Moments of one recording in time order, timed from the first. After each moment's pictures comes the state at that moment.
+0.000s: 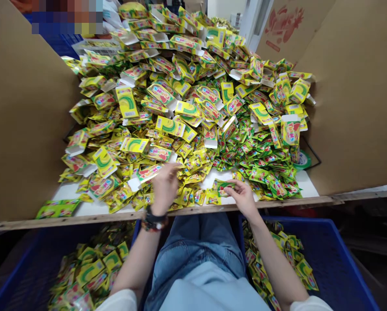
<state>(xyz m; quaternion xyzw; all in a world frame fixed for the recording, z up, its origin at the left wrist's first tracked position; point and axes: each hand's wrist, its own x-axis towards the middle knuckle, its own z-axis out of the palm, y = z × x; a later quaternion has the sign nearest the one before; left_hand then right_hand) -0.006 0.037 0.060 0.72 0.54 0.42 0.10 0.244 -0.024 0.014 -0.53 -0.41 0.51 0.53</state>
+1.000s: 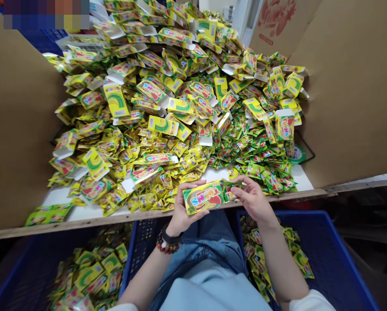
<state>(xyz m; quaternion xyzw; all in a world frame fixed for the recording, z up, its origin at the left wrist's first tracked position) 0.045 -0.032 0.037 0.61 0.29 0.54 0.51 0.260 -0.045 0.070 -0.47 -0.32 0.61 0.55</state>
